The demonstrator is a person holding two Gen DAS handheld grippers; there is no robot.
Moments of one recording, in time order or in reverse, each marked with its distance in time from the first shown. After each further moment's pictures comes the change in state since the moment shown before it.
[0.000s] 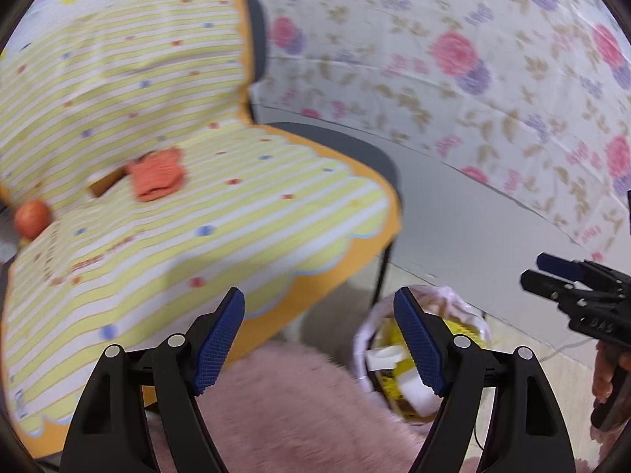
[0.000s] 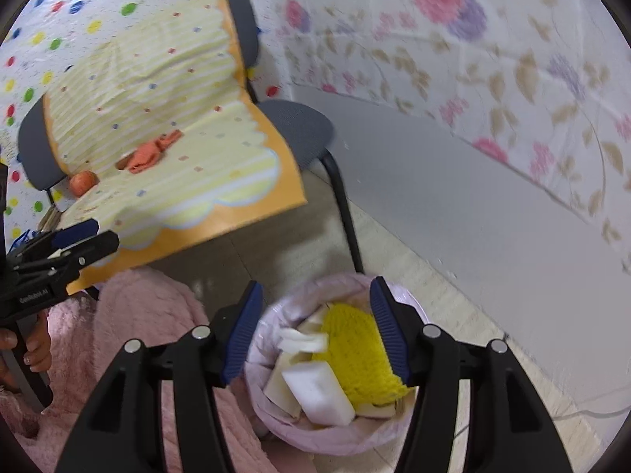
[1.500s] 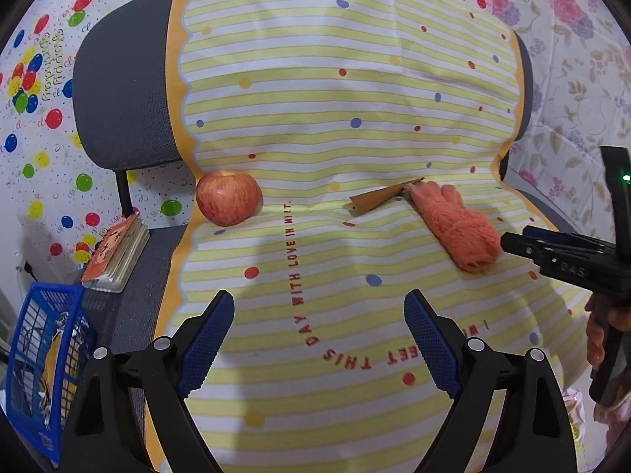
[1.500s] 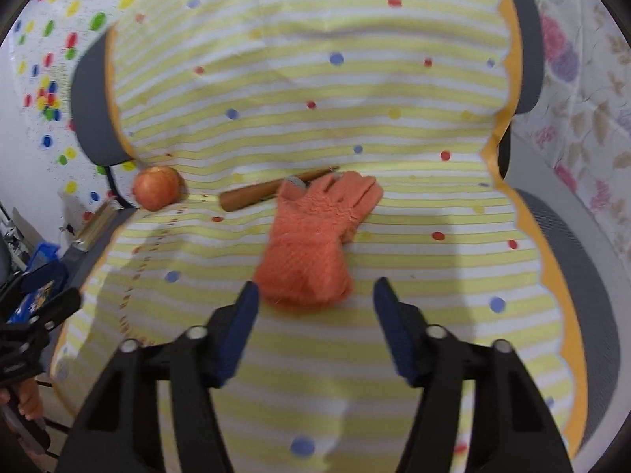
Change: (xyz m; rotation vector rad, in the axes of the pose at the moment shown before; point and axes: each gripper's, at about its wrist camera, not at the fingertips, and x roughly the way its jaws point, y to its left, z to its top) left arm -0.010 0.245 0.046 -0.330 -0.009 0.454; right arm 0.231 0.240 0.191 -0.323 0.129 0.342
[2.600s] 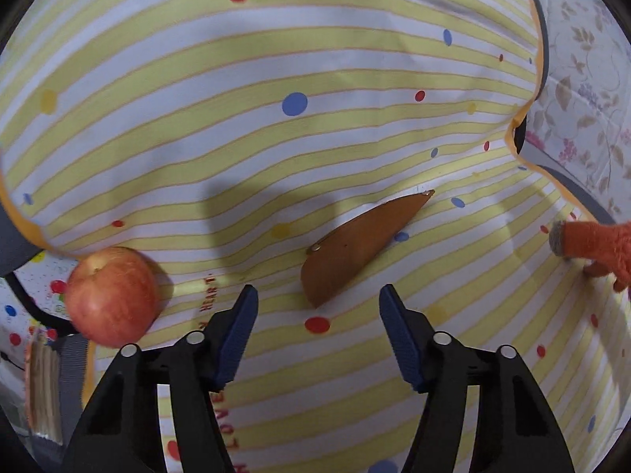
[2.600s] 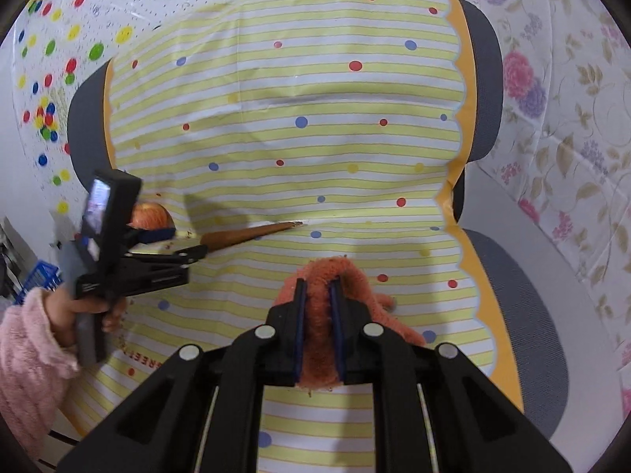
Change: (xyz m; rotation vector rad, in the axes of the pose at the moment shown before) left arm 0.159 -0.038 0.078 0.179 0.115 -0.115; right arm -0.070 -0.017 0.012 -0.016 -0.140 -0.054
